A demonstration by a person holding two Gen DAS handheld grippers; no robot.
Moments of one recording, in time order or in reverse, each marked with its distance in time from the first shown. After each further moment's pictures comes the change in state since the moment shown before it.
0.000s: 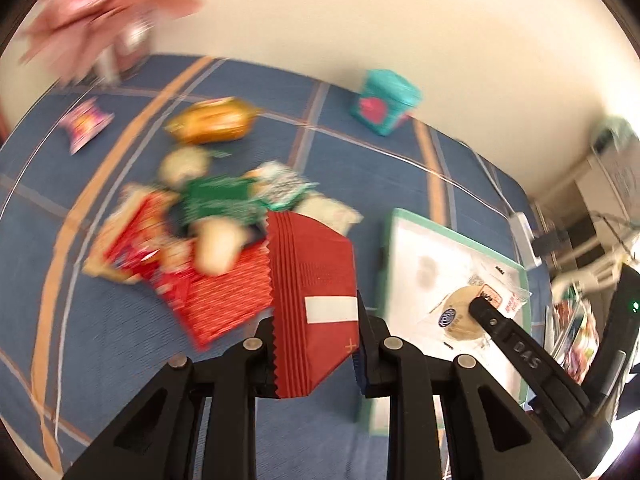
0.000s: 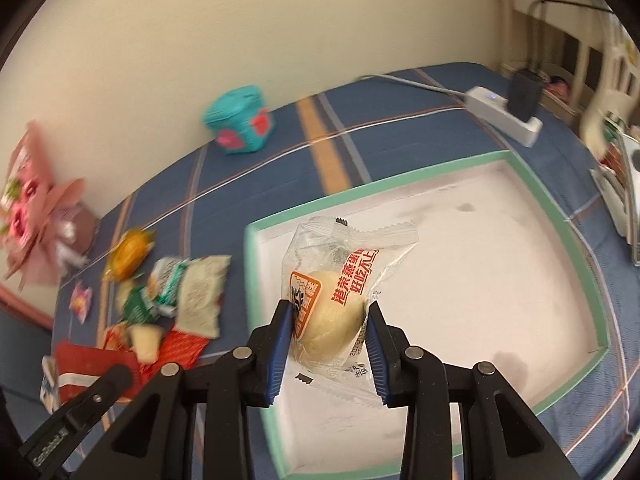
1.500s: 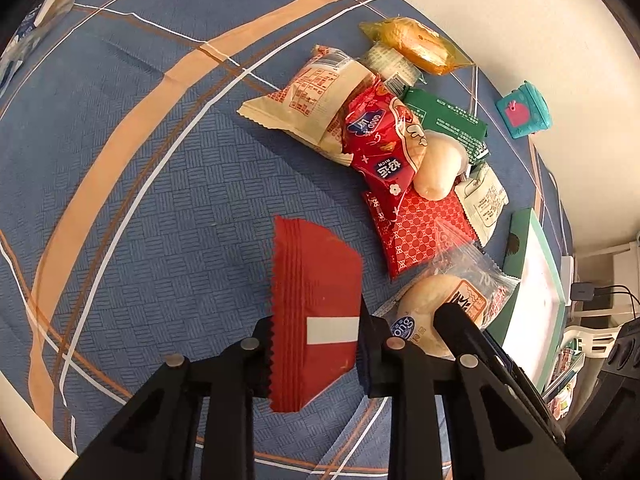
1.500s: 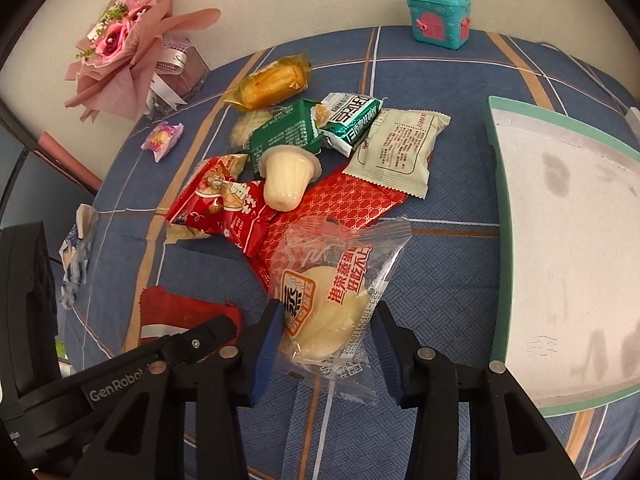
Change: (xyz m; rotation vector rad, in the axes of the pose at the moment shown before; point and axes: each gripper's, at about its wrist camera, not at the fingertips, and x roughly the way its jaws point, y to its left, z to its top) left arm 0.017 0.153 -0.061 -0.409 0.176 0.040; right arm 0.027 0.138 -0.109 -0.407 0.241 0.250
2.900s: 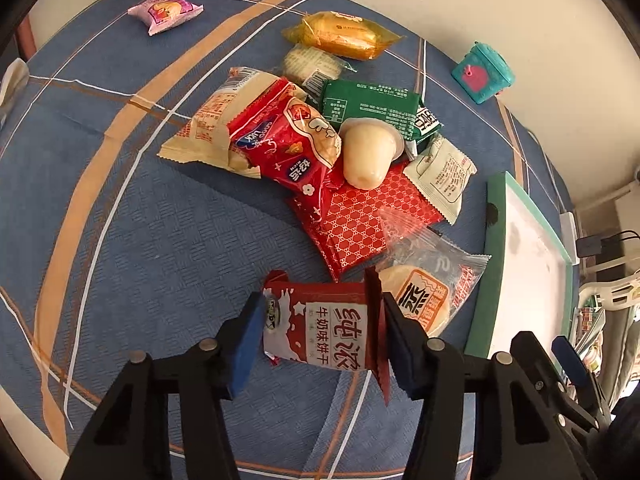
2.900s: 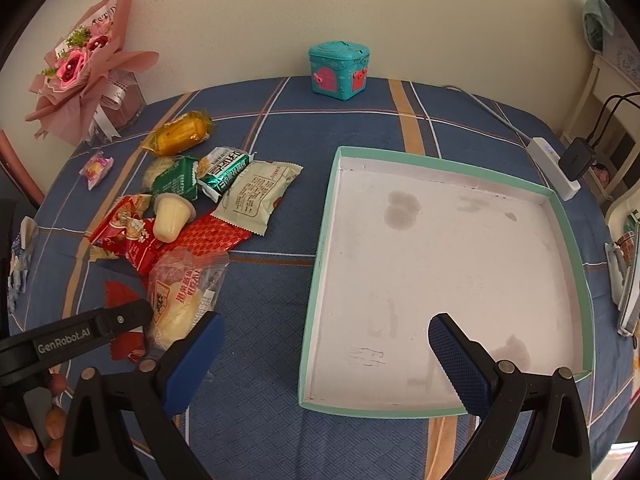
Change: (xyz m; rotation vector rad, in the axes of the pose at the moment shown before) left arm 0.007 -0.052 -0.003 0.195 -0.037 0.030; right arm -0.063 -0.065 -0.005 -0.020 -0.136 -0.284
